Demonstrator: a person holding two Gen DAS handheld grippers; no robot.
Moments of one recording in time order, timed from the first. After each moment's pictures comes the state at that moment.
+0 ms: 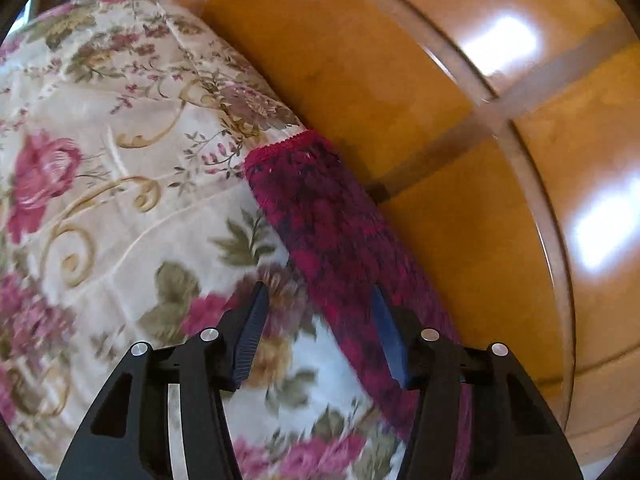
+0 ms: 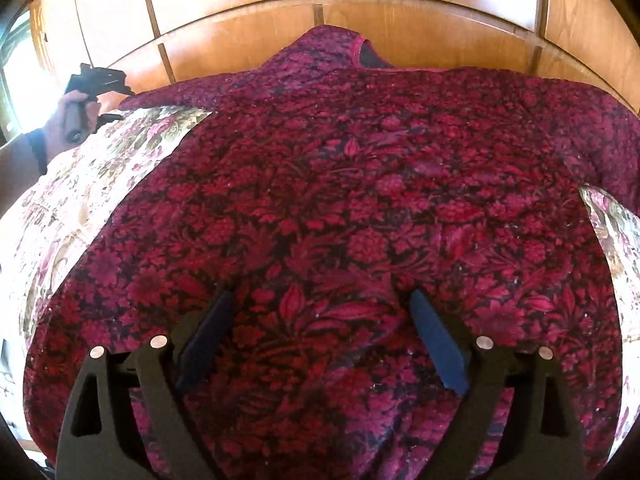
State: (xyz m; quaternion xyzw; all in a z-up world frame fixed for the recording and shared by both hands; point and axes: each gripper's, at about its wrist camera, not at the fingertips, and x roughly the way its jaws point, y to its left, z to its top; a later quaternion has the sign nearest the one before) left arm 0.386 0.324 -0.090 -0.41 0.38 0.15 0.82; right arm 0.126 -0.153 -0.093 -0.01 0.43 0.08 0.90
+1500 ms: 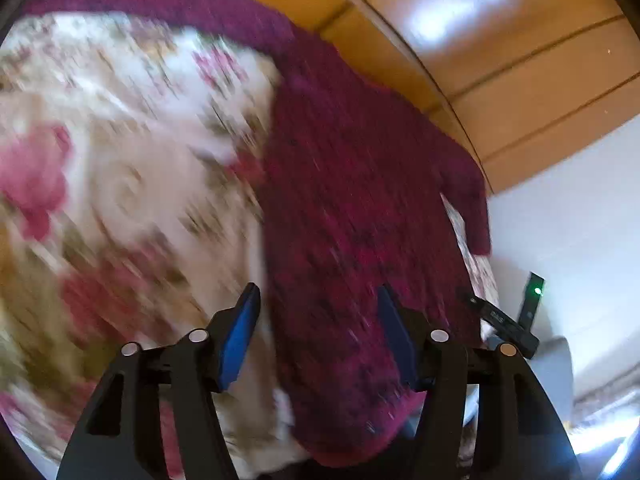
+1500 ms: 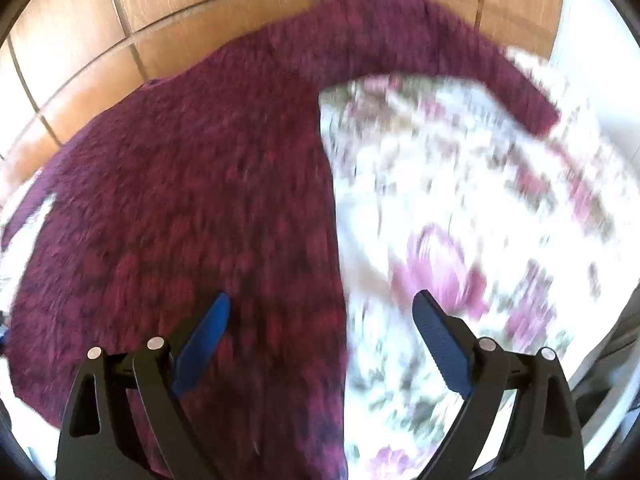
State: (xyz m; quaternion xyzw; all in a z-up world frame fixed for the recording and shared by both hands) left arm 0.020 0.069 -0.099 -0.28 0.49 -0.26 0.78; right arm 0.016 -0.311 -0.090 0.13 0.47 -0.08 0.87
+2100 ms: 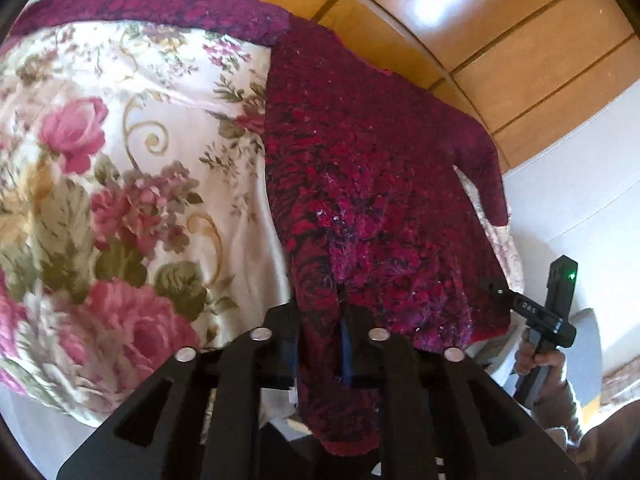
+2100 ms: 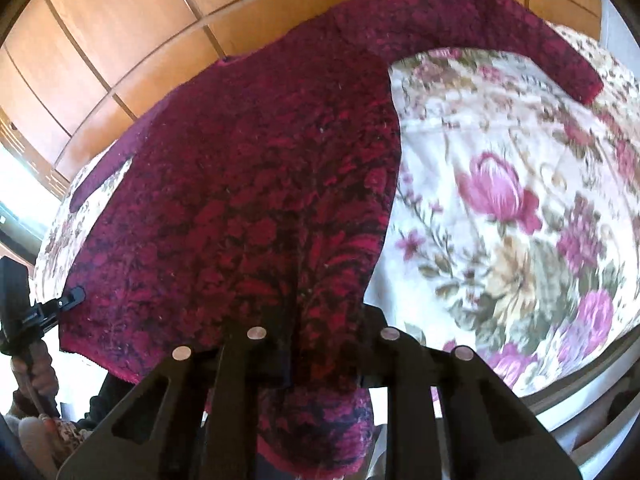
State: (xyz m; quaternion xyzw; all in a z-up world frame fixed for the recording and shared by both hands) left arm 0.003 0.066 -0.088 -0.22 0.49 -0.22 0.81; right arm -0.020 -0.294 -0.081 0.16 0.48 0.02 0.86
